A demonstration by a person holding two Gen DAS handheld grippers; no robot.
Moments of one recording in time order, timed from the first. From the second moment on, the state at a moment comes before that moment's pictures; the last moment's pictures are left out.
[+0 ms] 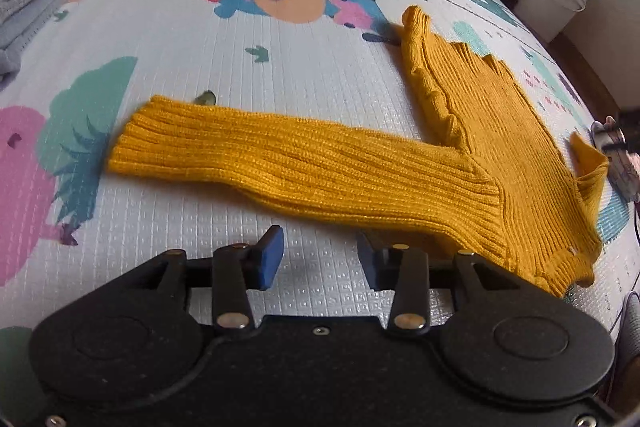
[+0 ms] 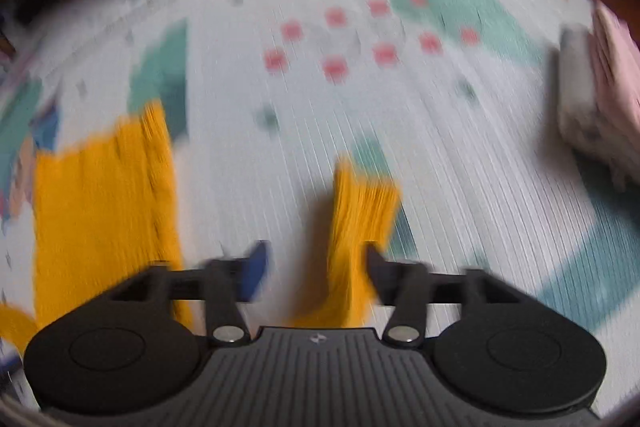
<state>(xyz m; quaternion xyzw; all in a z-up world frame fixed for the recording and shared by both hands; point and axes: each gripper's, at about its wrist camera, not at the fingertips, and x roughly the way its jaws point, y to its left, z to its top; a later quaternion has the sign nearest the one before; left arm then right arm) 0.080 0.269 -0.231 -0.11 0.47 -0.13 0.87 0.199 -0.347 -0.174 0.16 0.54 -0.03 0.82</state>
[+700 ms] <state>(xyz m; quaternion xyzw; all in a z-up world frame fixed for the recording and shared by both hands) 0.087 0.253 -0.218 -0.09 0.45 -0.15 0.87 0.187 -0.380 -0.235 0.07 0.50 0.03 0.86</state>
